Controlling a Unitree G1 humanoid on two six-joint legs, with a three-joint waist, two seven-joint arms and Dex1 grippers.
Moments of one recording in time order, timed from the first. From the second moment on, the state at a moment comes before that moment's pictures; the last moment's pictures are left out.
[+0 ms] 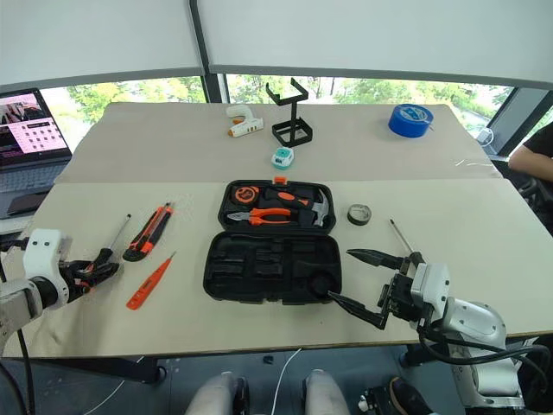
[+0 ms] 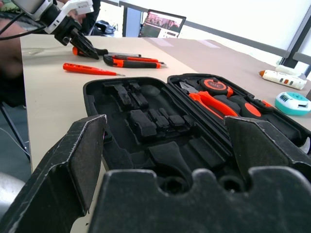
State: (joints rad) left arm 0.01 0.87 0.40 -0.10 -0.56 0.89 -0.42; right arm 0.09 -0.58 -0.17 -0.22 0.53 -0.13 1.13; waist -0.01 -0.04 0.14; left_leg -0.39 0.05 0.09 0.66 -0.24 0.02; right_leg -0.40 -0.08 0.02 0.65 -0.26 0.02
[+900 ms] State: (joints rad) left arm -0.67 0.77 -0.36 0.03 -0.11 0.26 -1.20; right arm 0.12 -0.65 -0.30 -0.26 0.57 -0.11 1.06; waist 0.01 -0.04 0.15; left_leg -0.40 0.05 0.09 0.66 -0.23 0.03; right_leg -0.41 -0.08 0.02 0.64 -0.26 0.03
